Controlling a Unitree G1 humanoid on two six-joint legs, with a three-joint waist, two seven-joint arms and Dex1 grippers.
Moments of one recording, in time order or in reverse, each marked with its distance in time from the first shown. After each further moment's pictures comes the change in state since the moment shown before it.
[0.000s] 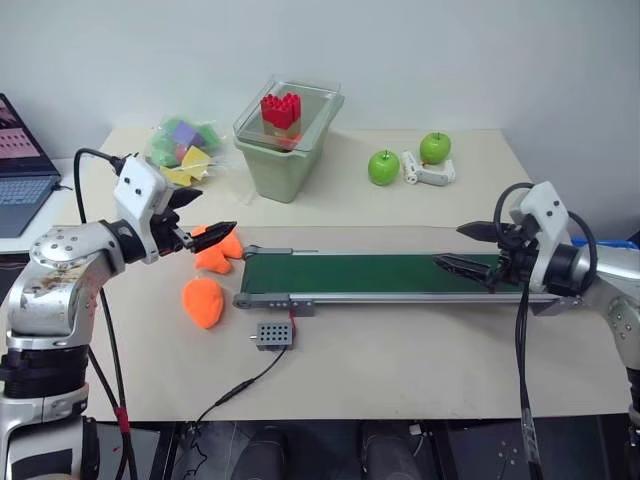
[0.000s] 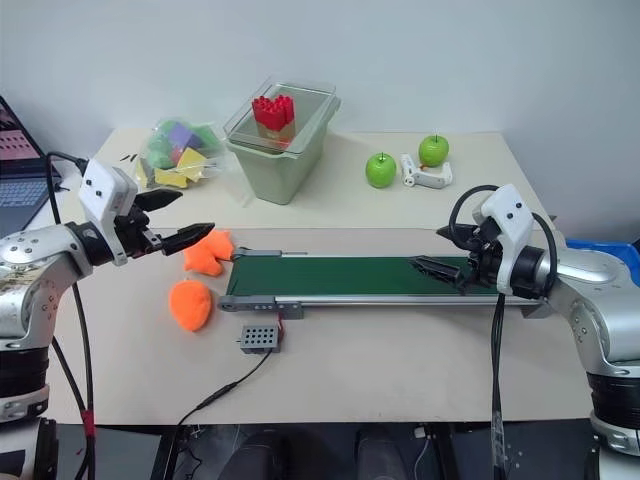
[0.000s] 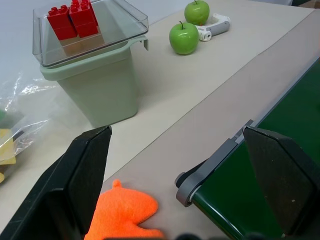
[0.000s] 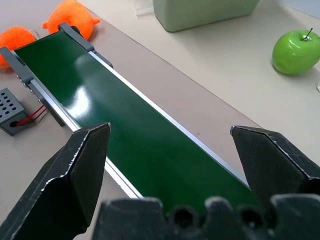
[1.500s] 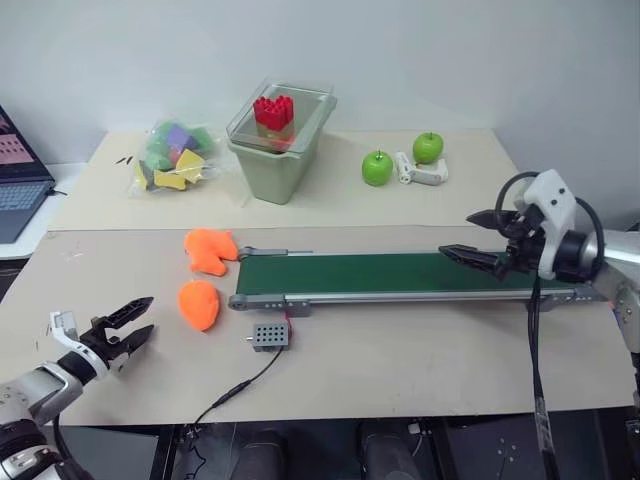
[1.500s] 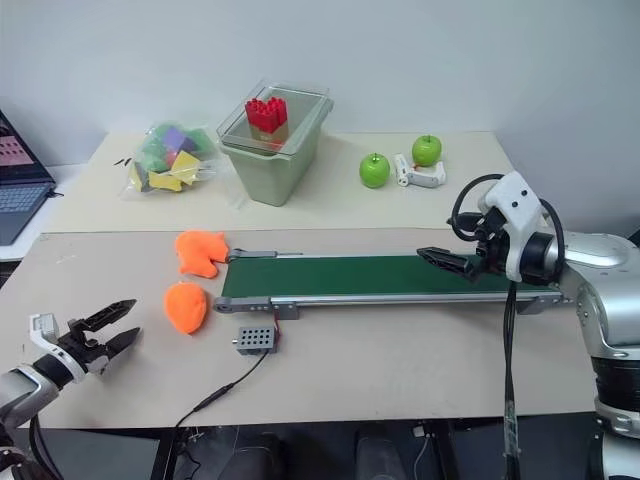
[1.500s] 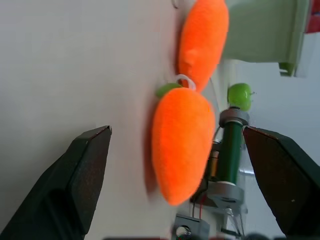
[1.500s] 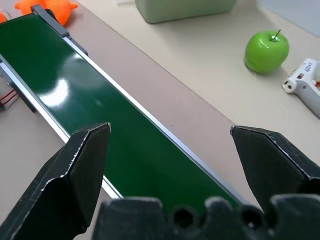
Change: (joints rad) left arm 0.229 -0.121 0.643 0.746 -0.516 0.676 0.232; right arm -0.054 -0.042 0.011 0.069 -0.106 -0.045 0.060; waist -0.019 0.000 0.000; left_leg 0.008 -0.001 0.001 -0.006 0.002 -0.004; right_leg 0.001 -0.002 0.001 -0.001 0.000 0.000
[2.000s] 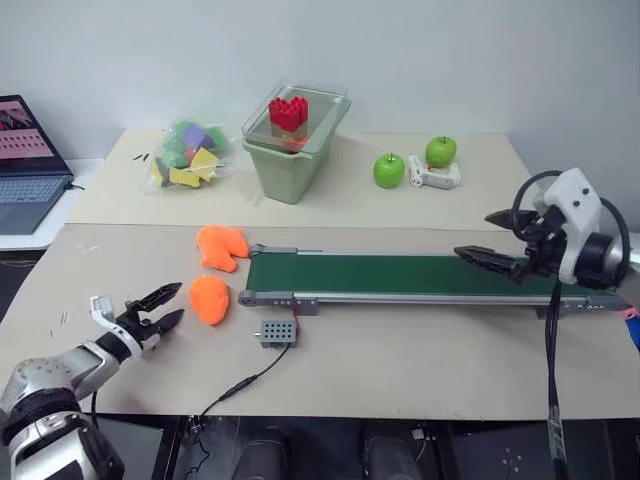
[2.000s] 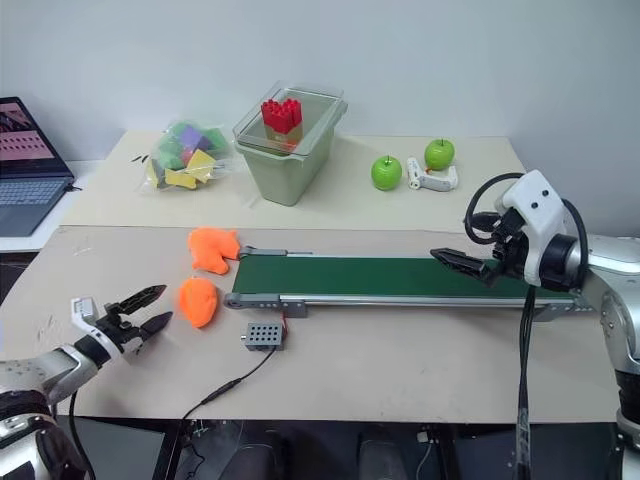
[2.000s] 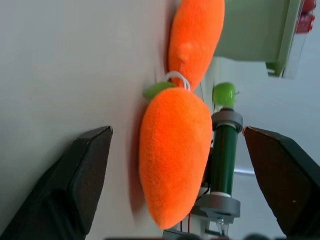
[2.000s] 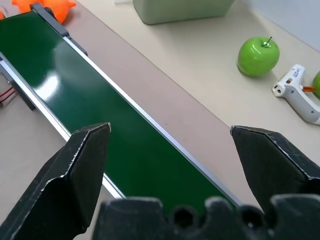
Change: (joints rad) left arm -0.193 -0.035 -0.179 0.197 0.066 -0.108 -0.126; right arm 0.060 -0.048 -0.075 -0.089 0.024 0.064 -0.025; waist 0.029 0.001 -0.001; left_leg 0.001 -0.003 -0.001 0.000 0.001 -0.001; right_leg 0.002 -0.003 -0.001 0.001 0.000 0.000
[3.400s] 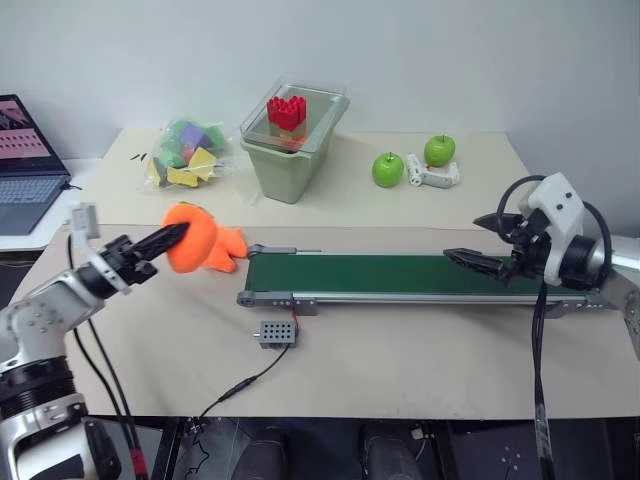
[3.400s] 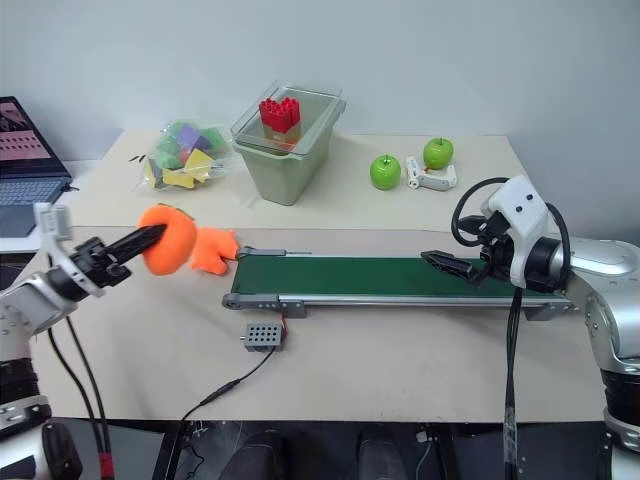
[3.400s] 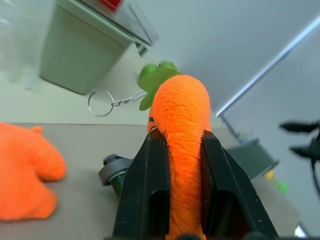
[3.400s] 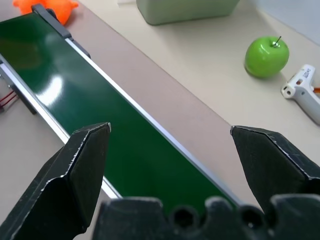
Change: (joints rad) left arm 0.011 0.005 -0.298 -0.811 0.136 -0.312 -0.143; right arm -0.025 0.059 0.048 0.002 -0.015 -0.015 -0.033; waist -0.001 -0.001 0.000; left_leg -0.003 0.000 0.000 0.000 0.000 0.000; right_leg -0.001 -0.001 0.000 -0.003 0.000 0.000
